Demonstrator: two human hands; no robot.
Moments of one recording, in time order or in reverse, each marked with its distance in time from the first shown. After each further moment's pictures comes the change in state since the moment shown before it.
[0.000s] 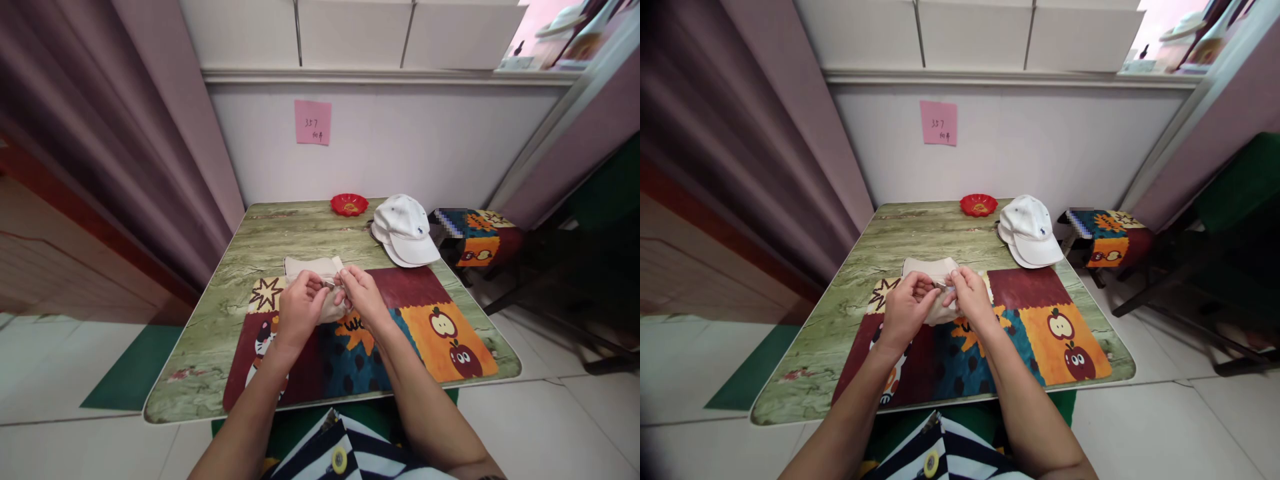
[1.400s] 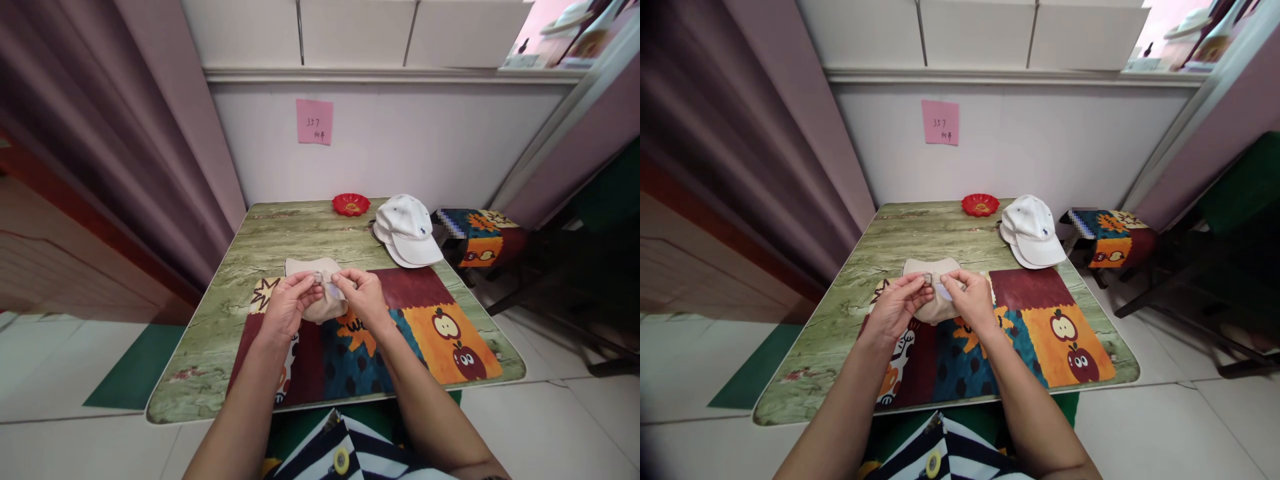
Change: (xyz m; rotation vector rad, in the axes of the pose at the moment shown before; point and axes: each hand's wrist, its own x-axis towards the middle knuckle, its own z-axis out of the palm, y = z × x) left_hand 0.015 -0.011 -0.014 -1.105 -0.053 -0.717; right_hand -0.004 -0.007 0.000 -0.282 0.083 -0.190
